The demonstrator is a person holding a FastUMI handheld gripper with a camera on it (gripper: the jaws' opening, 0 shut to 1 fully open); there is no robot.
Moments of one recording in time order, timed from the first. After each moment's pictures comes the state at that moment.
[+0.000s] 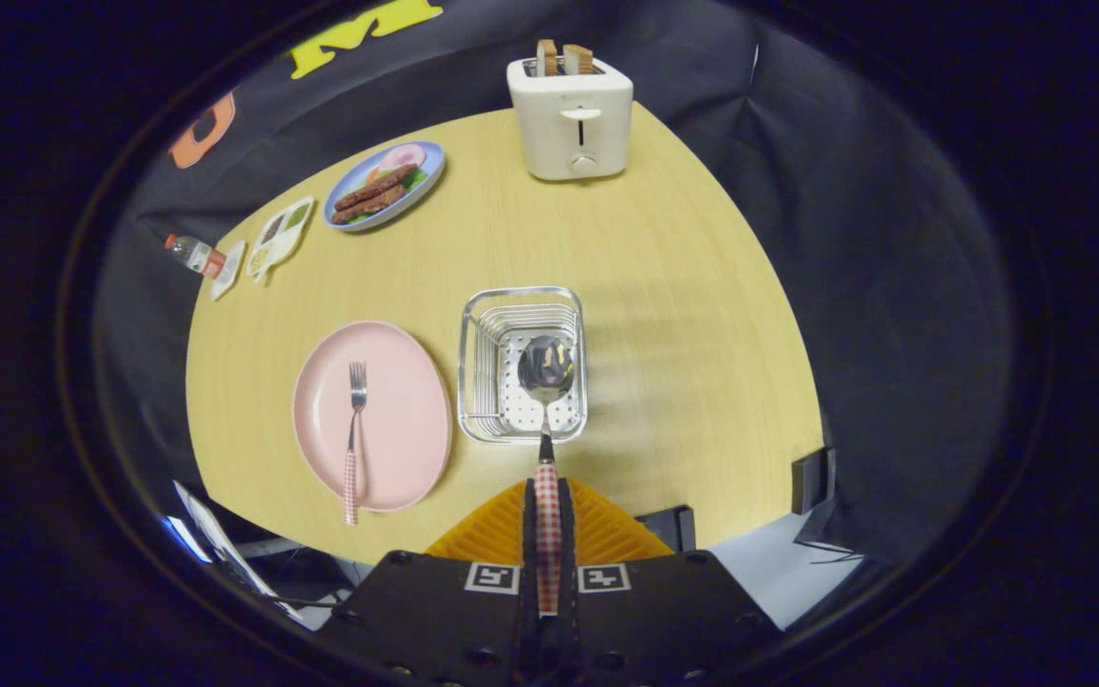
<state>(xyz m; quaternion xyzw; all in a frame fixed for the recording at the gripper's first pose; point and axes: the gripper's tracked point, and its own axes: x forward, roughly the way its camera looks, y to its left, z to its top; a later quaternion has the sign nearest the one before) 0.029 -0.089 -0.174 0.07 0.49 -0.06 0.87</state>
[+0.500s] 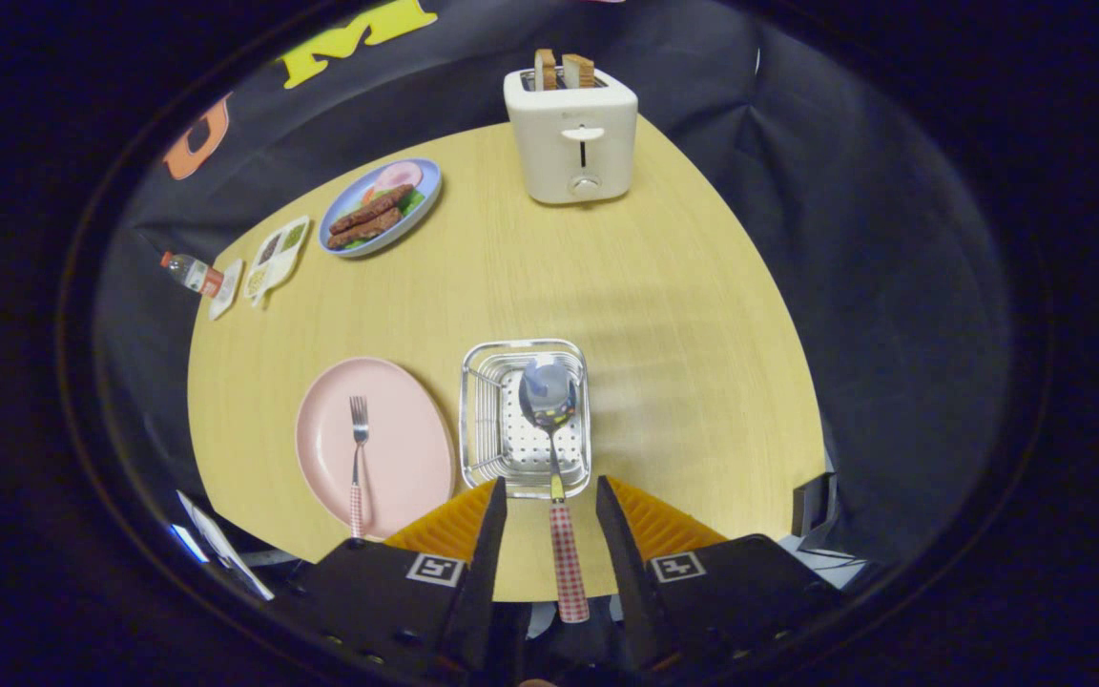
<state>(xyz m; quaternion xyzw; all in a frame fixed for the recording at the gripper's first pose) 0.061 -0.089 -0.156 0.08 0.46 -0.05 0.89</state>
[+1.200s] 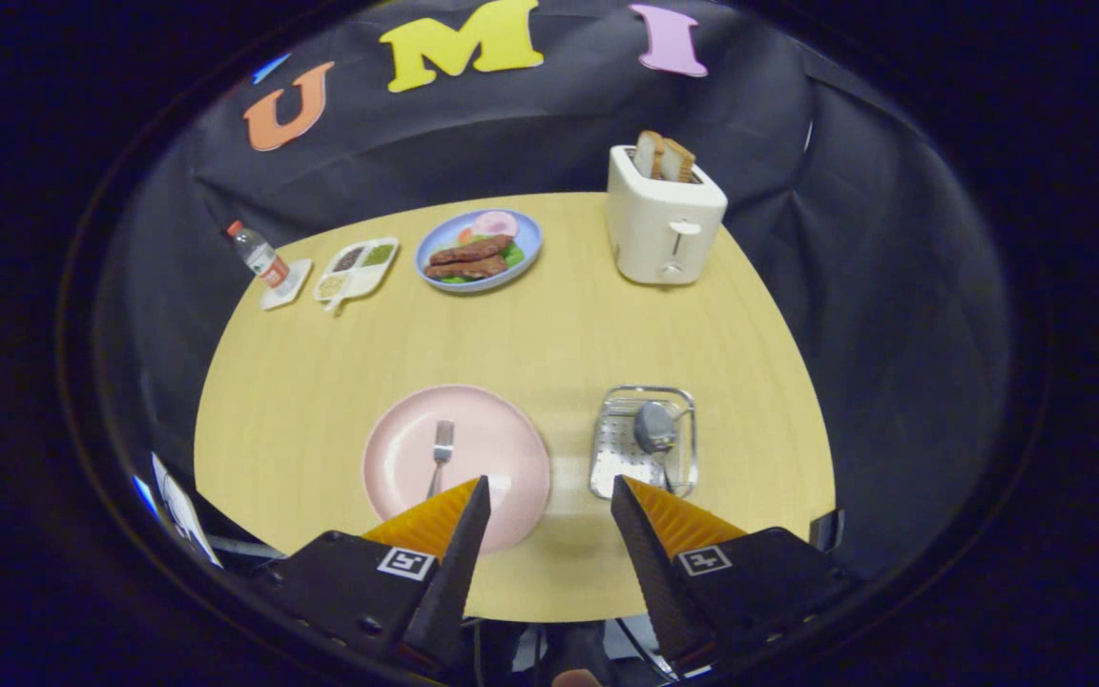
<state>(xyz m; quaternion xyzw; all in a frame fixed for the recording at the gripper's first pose) 0.049 0.025 -0.136 0.01 0.33 0.00 0.94</state>
